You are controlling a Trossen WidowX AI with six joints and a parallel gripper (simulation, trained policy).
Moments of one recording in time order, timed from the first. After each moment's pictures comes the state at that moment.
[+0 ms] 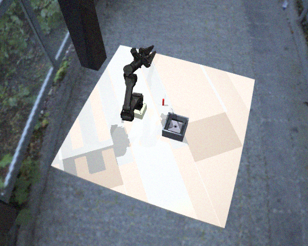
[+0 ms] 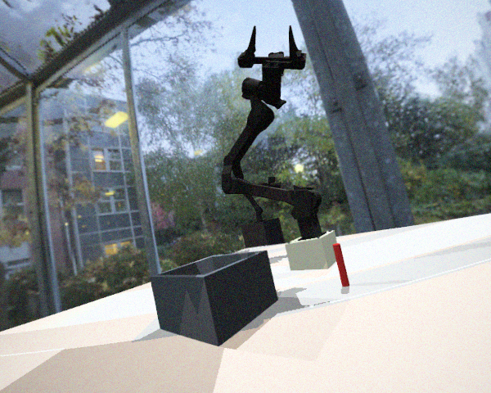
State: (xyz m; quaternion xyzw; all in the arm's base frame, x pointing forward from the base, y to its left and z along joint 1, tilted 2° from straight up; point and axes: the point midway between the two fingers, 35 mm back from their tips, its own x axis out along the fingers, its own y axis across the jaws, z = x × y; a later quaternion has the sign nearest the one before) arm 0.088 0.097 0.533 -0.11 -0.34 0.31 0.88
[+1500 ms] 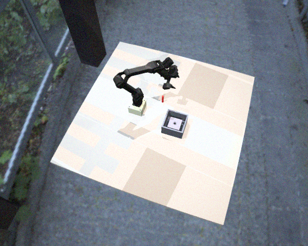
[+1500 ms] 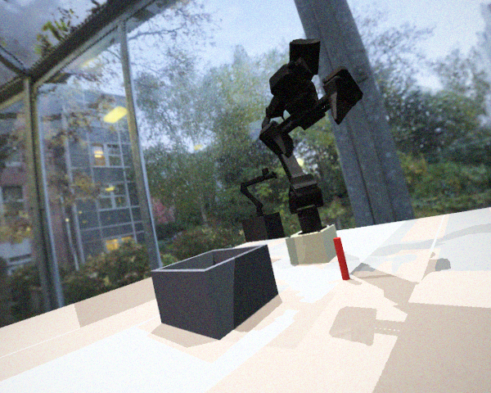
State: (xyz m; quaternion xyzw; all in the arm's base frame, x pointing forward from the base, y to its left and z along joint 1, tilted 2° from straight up) arm 0.236 0.161 0.199 0.08 0.40 0.06 0.91
